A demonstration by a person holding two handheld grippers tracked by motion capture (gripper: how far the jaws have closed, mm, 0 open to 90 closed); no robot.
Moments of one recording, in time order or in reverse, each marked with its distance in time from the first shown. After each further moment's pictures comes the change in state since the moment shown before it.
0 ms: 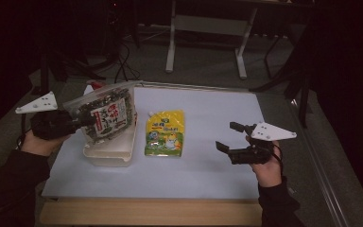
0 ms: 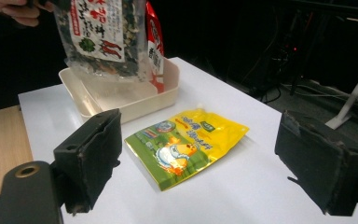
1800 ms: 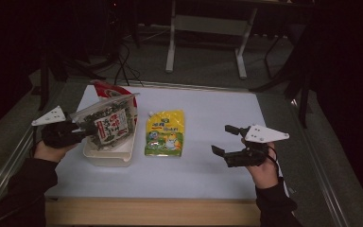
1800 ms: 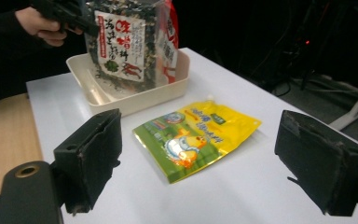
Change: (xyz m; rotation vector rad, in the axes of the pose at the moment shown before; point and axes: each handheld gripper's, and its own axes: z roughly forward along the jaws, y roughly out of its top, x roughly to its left) left arm 0.019 -0.060 0.020 -0.009 0.064 -0.065; right arm 0.006 -0.005 0.009 0.035 0.028 -0.026
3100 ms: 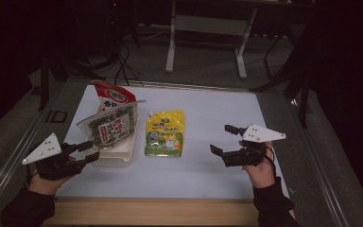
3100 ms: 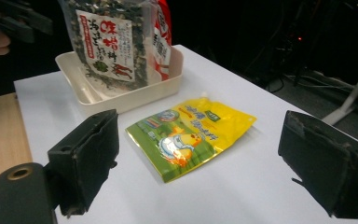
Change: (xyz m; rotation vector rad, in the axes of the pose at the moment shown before) left arm -0.084 -0.021 -0.027 -0.060 -0.017 0.100; right arm 0.000 -0.004 0.006 0.011 -0.024 0.022
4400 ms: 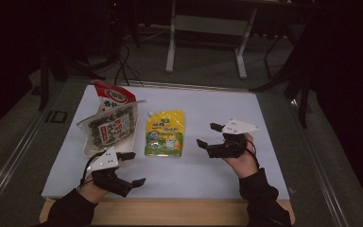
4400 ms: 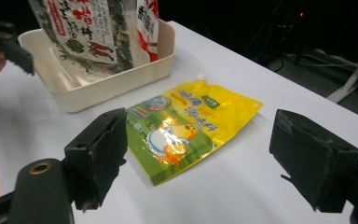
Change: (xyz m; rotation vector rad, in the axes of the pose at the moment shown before) left arm -0.063 -0.012 0.100 0.075 -0.233 0.025; right arm -0.008 -0.009 0.057 0.087 -0.021 0.020
